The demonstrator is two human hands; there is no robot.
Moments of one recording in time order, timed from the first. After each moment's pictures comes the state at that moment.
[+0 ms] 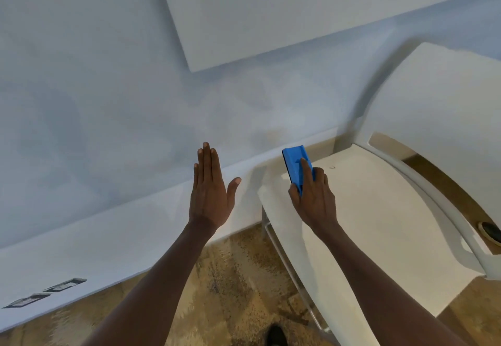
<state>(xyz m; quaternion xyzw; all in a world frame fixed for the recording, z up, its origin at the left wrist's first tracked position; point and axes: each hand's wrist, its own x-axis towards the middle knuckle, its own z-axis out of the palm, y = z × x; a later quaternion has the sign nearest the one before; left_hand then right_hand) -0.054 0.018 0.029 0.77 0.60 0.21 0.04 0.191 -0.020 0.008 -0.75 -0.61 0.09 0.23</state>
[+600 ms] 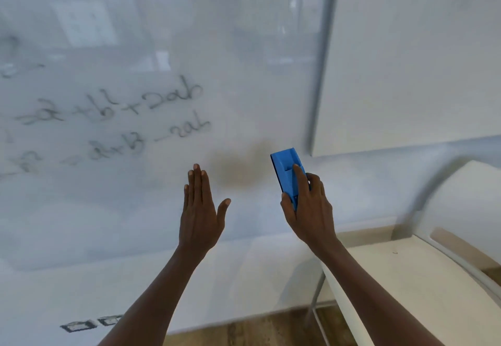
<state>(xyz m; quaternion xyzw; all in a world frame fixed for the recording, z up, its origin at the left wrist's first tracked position) -0.279 -0.031 0.176 0.69 0.62 0.35 -0.09 -0.029 -0.026 0.216 -0.58 -0.72 -0.01 0.39</state>
